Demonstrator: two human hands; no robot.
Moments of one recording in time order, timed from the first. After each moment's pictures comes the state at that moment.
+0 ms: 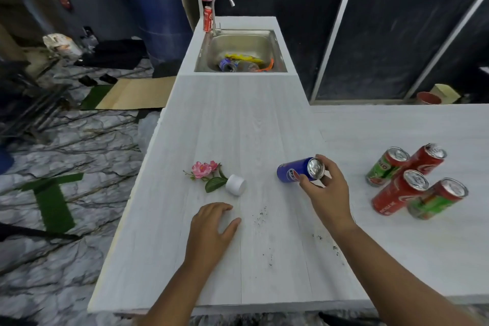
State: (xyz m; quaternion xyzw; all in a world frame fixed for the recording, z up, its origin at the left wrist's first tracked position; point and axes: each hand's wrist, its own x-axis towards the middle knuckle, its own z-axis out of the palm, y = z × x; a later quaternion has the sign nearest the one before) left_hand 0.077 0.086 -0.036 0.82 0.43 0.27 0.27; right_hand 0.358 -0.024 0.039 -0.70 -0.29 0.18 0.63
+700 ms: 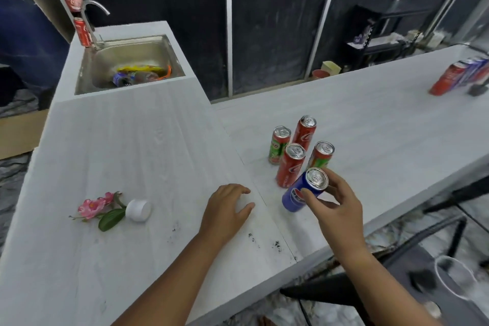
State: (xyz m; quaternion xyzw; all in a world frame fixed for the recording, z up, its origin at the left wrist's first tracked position) left_hand 0.302 0.014 -0.020 0.92 0.18 0.20 0.29; right_hand 0.411 -0.232 0.065 -0.73 -0.18 0.03 0.66
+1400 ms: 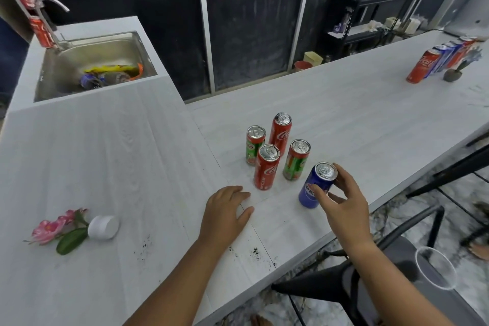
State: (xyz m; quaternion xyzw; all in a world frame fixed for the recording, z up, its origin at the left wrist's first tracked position) left_hand 0.351 -0.021 -0.048 0.94 0.14 0.18 0.25; right_hand 0.482 -0.284 0.037 -0.79 -0.13 0.00 0.60
